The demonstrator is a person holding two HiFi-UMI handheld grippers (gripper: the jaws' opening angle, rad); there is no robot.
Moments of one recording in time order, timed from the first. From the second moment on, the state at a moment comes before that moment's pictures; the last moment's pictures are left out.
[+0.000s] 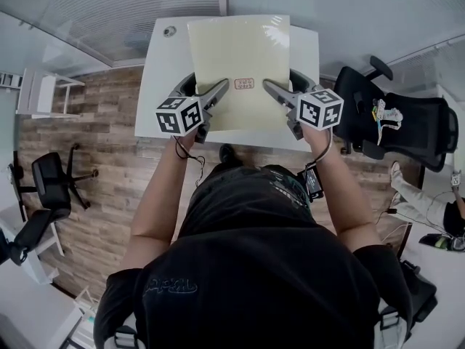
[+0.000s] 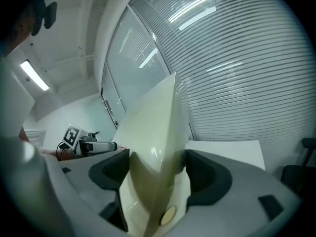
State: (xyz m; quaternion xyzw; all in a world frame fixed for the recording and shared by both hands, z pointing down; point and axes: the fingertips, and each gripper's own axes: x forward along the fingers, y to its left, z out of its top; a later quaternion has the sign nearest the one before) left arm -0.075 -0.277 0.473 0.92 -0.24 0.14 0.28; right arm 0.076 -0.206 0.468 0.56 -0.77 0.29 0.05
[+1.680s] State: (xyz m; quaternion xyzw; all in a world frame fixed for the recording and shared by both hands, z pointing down) left arm -0.134 -0.051 0.477 0.92 -0.22 0.15 0.29; right arm 0.014 0.029 0.471 0.59 -0.75 0.31 0.02
